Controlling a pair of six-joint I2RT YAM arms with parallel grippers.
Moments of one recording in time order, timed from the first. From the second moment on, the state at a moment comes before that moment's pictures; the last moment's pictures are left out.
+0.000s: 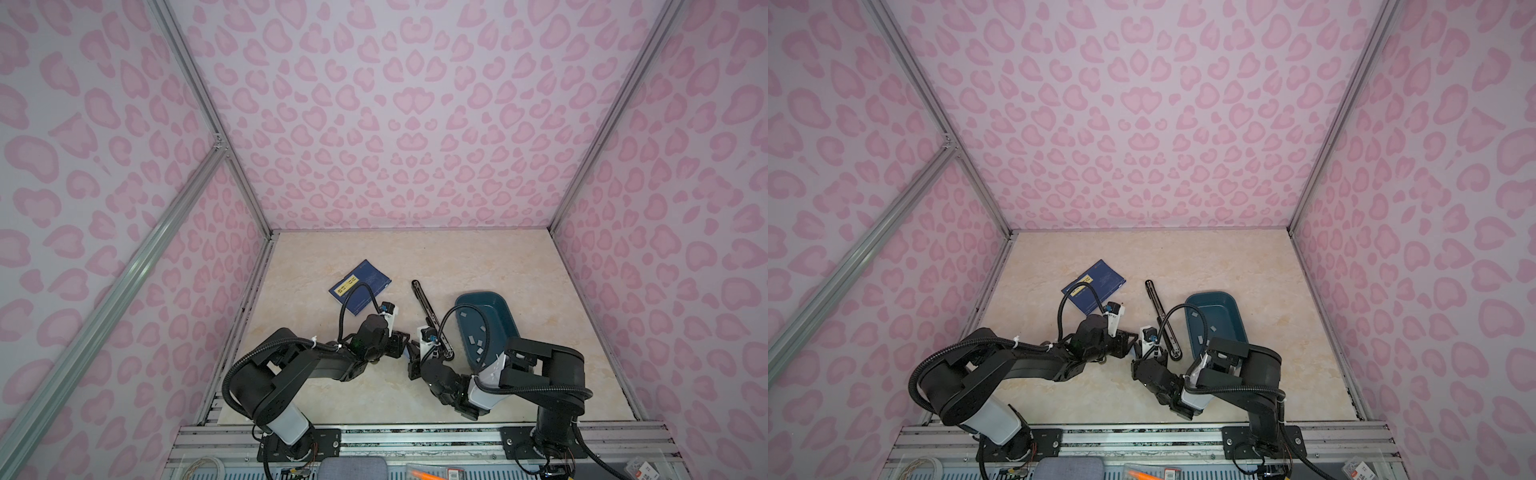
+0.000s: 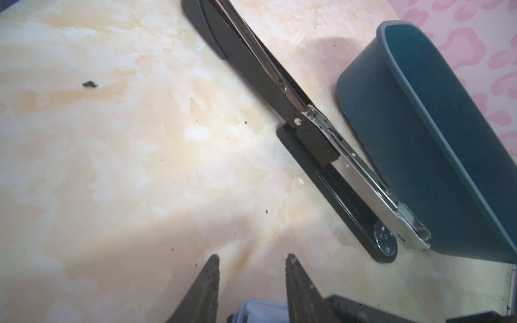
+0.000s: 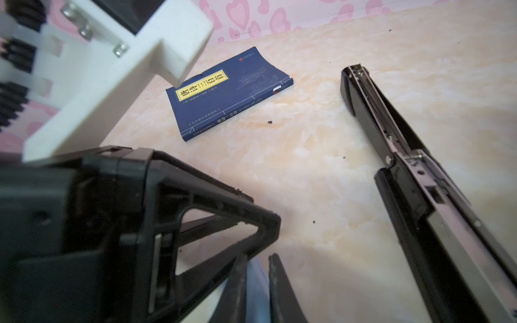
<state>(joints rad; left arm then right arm) -0.73 1.62 0.48 0.51 0.11 -0.49 1.19 1.86 0.49 0.90 0.63 0.56</state>
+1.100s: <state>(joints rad) -0.74 1.54 0.59 0.35 0.05 -0.49 1.17 1.79 0.60 0.56 0.68 0.64</state>
